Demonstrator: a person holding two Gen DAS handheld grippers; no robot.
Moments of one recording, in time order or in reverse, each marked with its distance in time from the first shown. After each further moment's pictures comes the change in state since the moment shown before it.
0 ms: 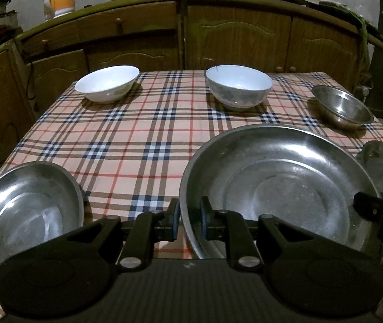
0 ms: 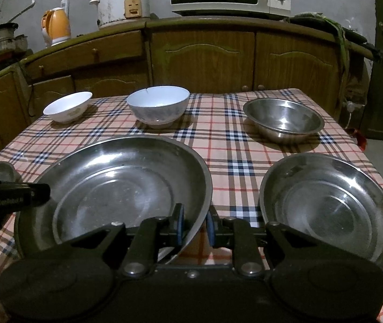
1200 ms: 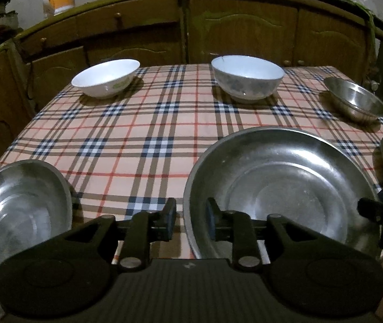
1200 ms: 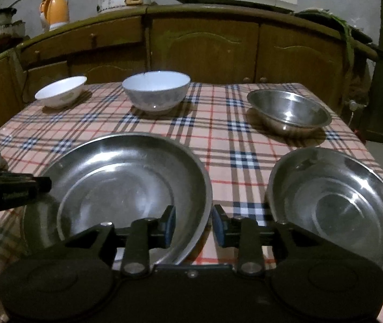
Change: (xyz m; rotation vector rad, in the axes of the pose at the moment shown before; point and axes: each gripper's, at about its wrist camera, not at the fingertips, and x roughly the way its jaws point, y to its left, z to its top) left arm 0.025 0.001 -0.004 0.007 -0.001 0.034; right arm 0.025 0.005 -0.004 -0.033 0.021 -0.028
